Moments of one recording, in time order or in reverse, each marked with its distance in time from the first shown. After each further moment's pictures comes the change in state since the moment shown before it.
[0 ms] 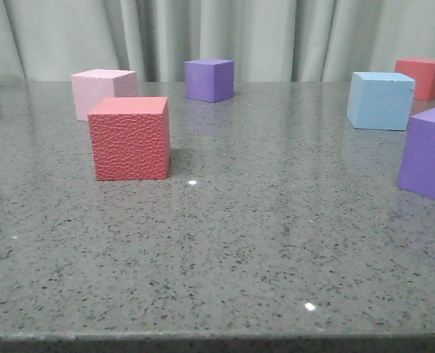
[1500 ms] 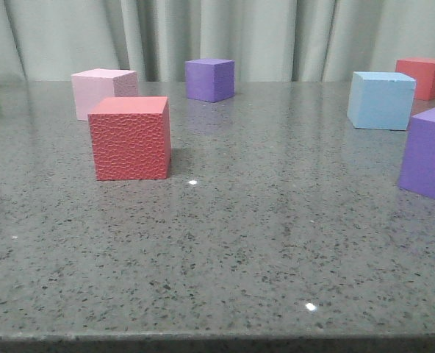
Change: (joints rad) left arm 0.000 0.706 -0.751 -0.020 0.276 0.000; right arm 0.000 0.665 -0.746 0.016 0.589 0.000
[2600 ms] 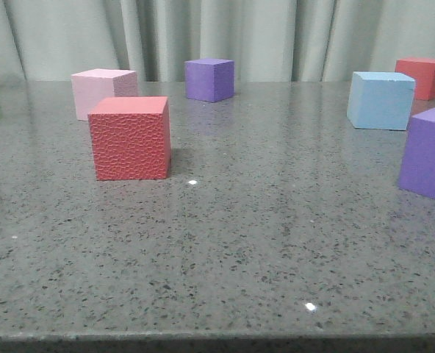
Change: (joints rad) left arm 0.000 0.000 -0.004 0.000 0.001 0.000; right arm 0.000 0.154 -0.157 0.036 0.034 0.000
